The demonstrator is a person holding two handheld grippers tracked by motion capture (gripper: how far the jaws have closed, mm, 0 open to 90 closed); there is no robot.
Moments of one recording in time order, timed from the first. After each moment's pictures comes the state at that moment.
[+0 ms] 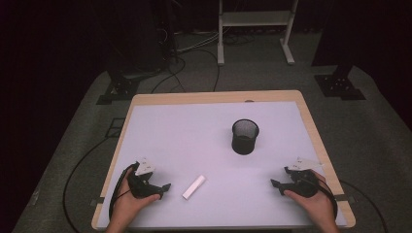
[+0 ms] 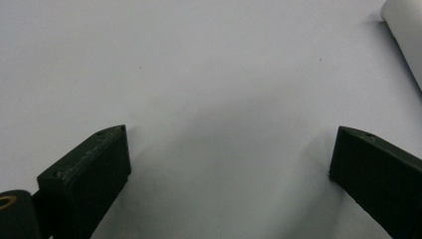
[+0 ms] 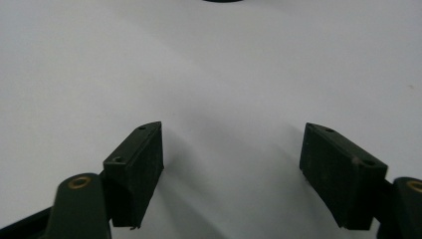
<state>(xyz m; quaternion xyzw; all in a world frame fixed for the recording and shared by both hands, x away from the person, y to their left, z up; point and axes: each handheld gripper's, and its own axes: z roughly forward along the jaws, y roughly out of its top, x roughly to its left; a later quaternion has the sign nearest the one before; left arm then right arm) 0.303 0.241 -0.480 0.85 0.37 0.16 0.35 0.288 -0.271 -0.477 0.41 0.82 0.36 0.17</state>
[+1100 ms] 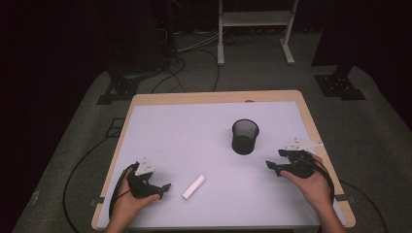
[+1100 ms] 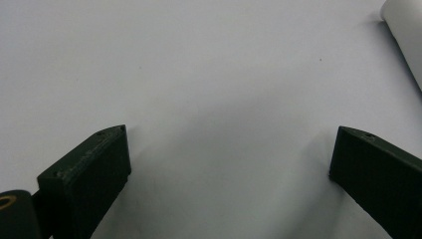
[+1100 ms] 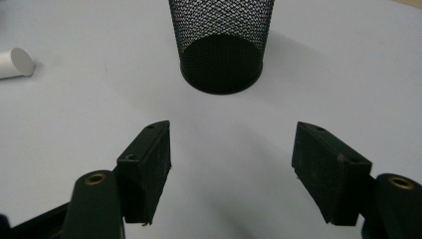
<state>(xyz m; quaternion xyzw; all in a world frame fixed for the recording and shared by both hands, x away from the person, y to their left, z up) 0.303 0.241 -0.480 0.85 0.37 0.16 0.35 0.322 -0.256 -0.428 0.40 0.81 0.39 0.17</state>
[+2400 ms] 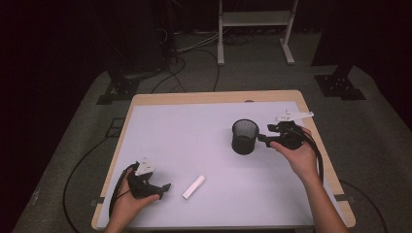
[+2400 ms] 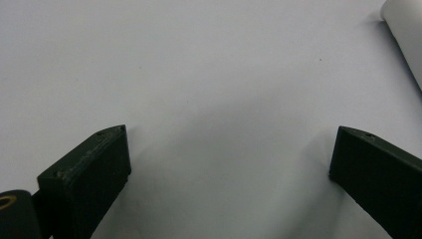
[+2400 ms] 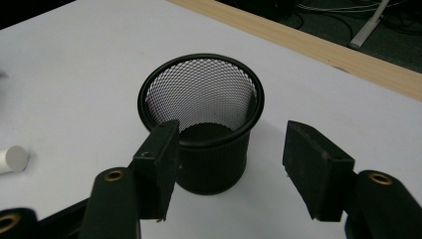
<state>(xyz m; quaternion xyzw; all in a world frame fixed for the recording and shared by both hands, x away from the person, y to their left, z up) 0.303 0.241 -0.480 0.85 0.37 0.16 0.35 0.379 -0.230 -0.379 0.40 0.79 0.42 0.18</state>
